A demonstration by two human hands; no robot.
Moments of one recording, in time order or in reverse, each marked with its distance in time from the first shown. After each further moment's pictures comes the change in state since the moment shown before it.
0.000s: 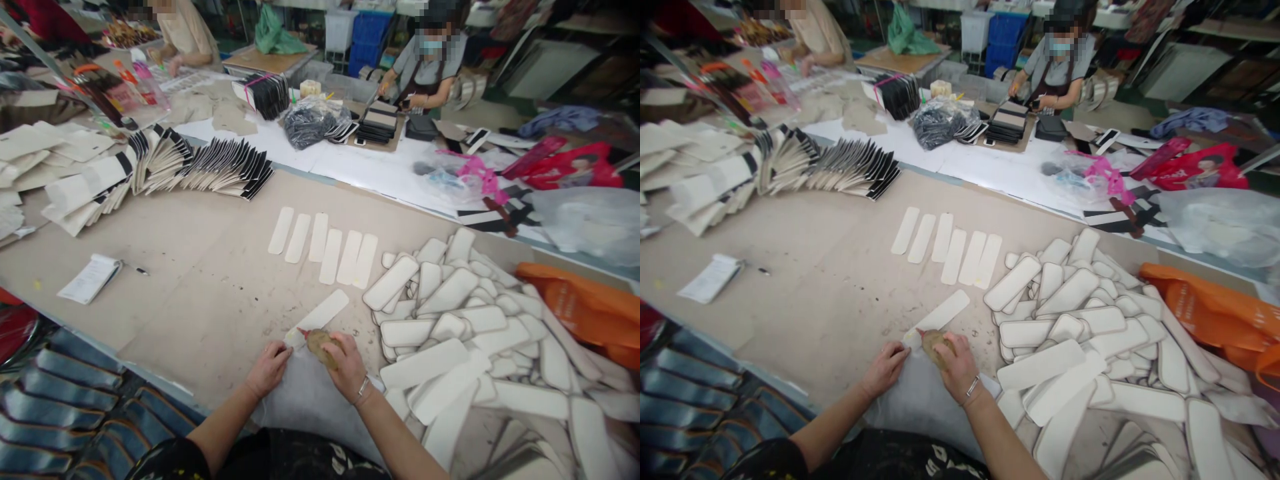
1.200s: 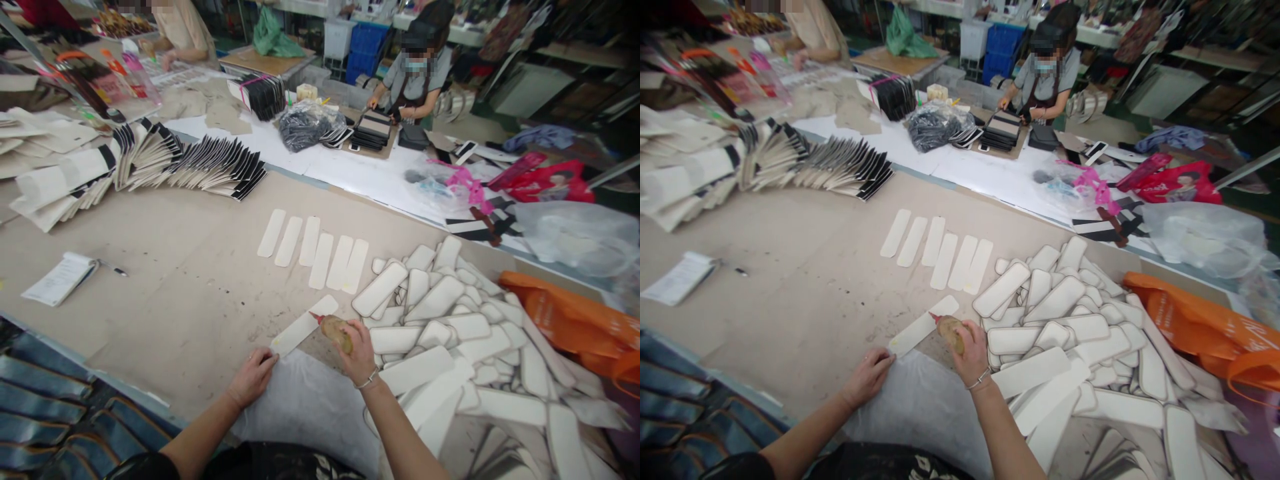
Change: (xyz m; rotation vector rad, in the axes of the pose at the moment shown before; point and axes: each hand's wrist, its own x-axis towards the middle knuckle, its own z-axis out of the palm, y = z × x) left_hand 0.001 0.000 -0.001 0.024 -0.027 -0.019; right_hand 0.008 0.057 -0.028 -0.085 0.183 0.139
